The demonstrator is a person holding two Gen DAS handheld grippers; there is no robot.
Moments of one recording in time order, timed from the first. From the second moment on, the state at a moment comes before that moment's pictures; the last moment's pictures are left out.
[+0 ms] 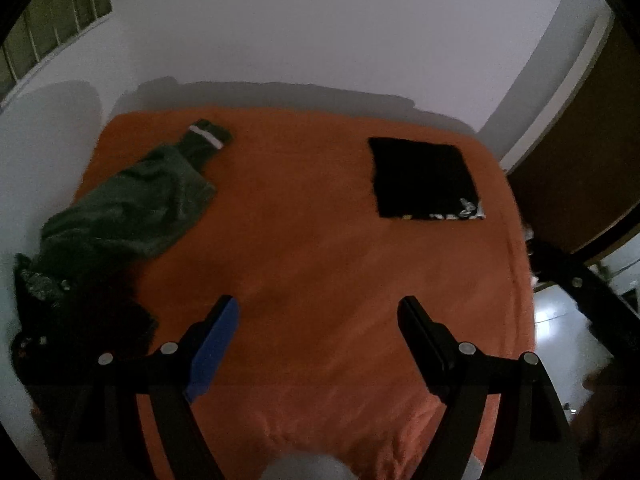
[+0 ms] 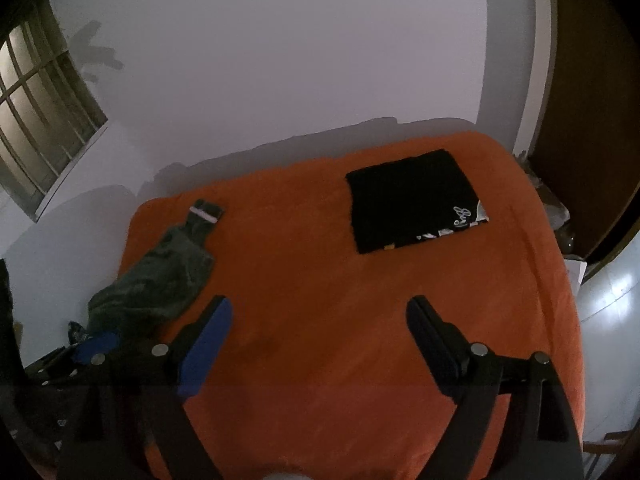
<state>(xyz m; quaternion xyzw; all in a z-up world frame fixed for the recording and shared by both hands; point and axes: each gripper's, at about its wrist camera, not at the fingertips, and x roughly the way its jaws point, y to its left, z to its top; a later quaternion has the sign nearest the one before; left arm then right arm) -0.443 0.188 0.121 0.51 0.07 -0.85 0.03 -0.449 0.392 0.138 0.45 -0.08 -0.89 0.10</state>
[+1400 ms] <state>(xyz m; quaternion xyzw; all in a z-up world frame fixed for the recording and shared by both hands) -0.167 0.206 0.062 0.44 0.06 -0.90 0.00 -0.169 0.392 0.064 0.40 -0.01 -0.91 0.08</state>
